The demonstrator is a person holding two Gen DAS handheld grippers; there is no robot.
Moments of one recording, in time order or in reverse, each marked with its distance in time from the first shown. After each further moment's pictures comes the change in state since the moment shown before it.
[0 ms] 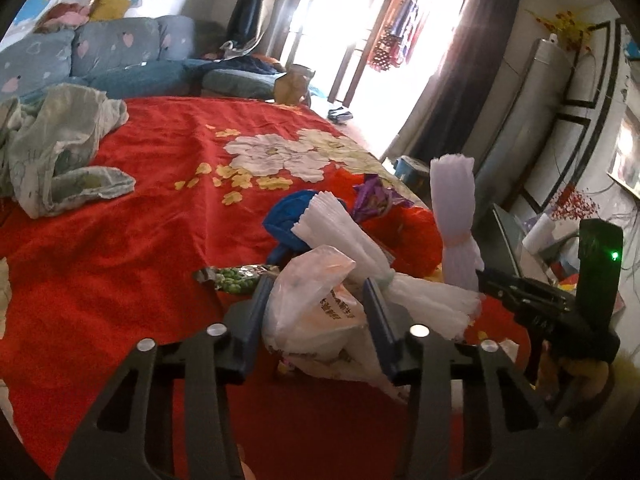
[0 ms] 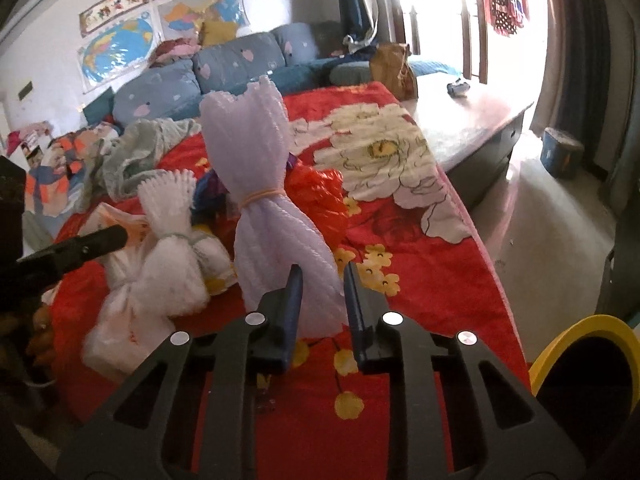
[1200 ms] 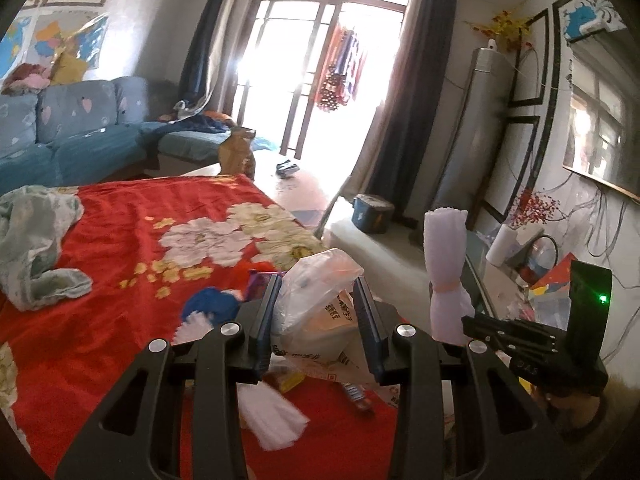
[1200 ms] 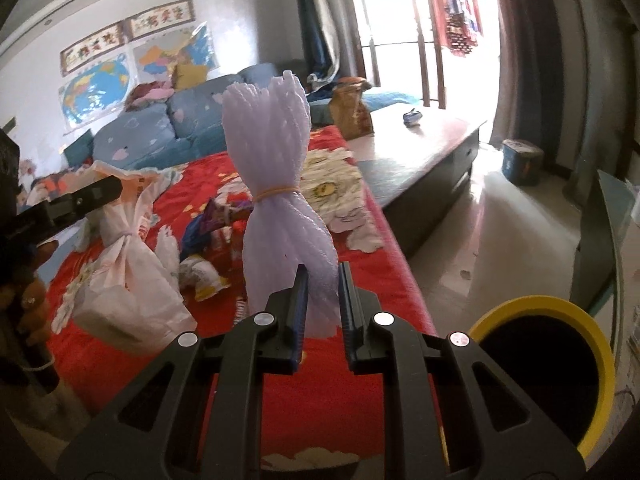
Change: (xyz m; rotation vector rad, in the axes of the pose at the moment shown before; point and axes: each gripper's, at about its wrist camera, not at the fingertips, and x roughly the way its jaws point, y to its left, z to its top) left arm -0.041 -0.089 0.041 0.151 -0.170 -0.108; right arm -0.088 -0.035 -0.009 0.093 -0.140 -0.108
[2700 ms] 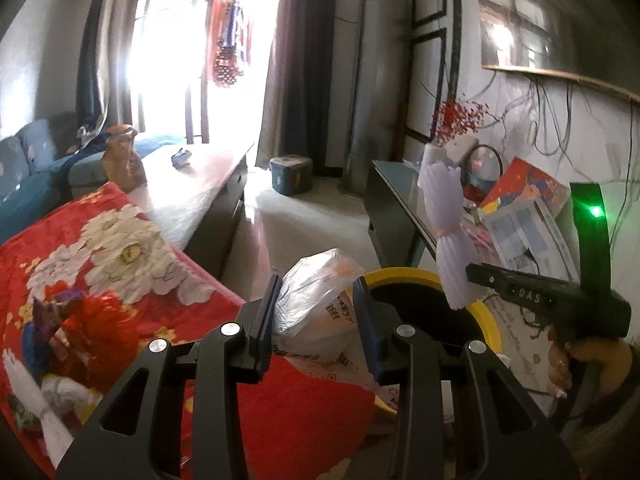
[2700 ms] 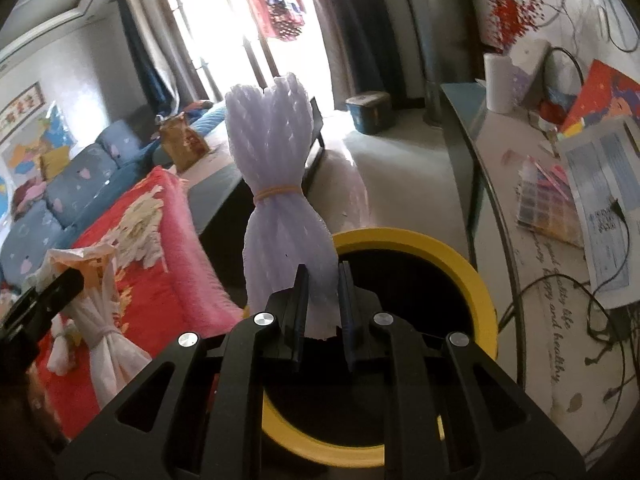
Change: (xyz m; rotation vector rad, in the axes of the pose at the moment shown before) left arm 0.106 -0.188 -0.048 0.310 0.128 -0.205; right arm -0.061 -0.163 -0.064 0.434 -0.019 -0.383
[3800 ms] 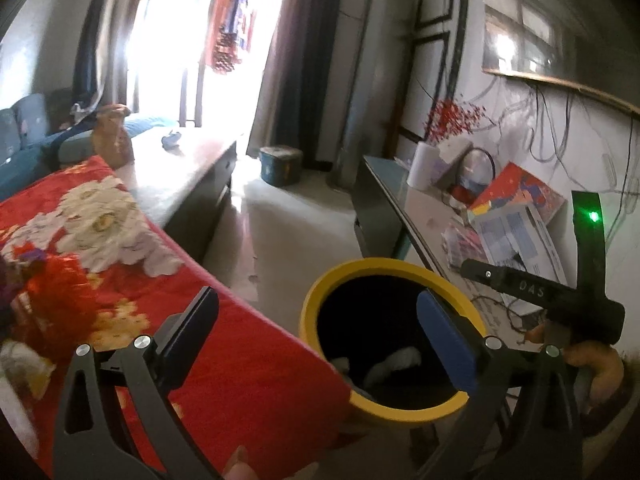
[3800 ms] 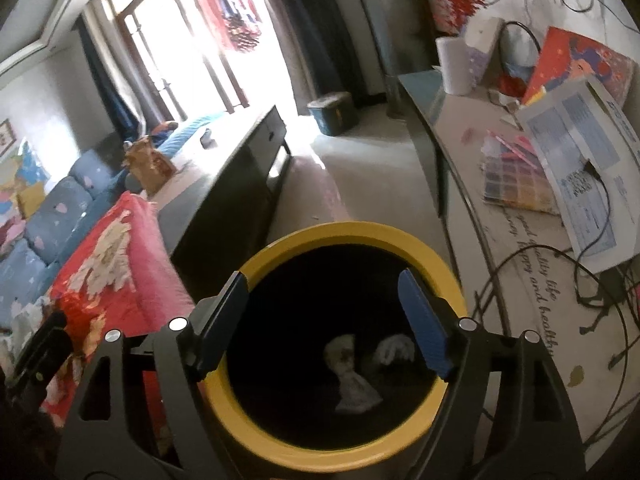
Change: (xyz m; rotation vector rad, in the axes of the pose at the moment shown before) left arm 0.014 -0.006 -0.026 -0.090 0.002 -0.041; right arm -0.001 -0.022 -0.012 0.109 -0.033 -0.064
